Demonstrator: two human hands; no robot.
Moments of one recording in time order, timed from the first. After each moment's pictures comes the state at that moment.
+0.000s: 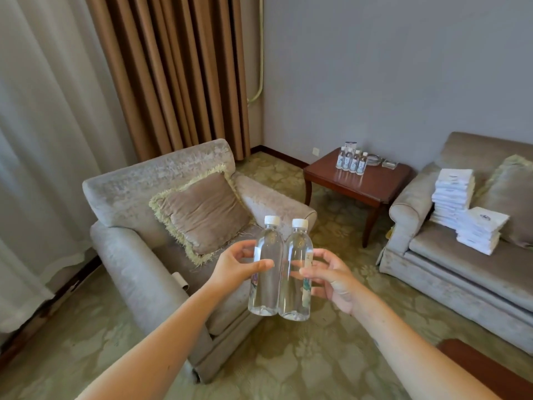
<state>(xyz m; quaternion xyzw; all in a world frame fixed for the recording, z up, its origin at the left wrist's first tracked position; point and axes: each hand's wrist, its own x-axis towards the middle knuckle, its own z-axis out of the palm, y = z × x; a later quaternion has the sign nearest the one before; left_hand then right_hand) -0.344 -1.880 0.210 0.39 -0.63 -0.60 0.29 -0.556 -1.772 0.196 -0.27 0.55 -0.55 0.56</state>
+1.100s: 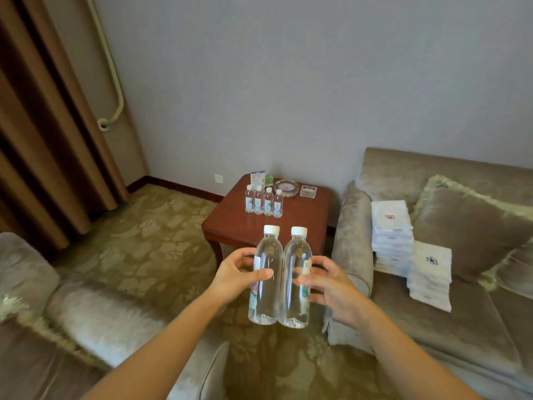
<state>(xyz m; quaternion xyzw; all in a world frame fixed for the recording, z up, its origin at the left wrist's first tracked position) -0.960 -2.326 0.177 0.26 -0.68 -0.66 0.16 -1.109 -2.137 0.174 -0.16 0.63 -0.63 0.42</state>
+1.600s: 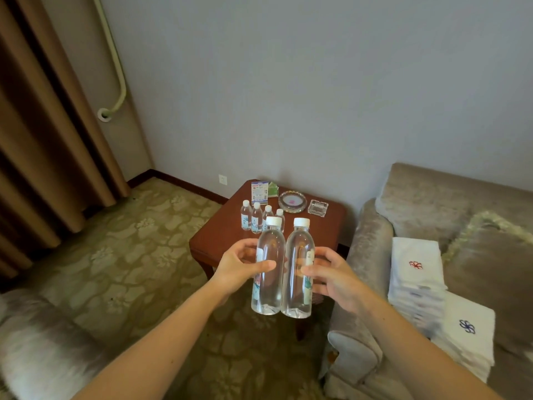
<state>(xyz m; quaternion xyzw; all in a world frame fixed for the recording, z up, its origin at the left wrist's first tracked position) -1.185 -2.422 0.192 0.30 -0.68 -0.65 0.18 -1.354 -2.255 0.187 -0.19 0.62 -0.60 0.46</state>
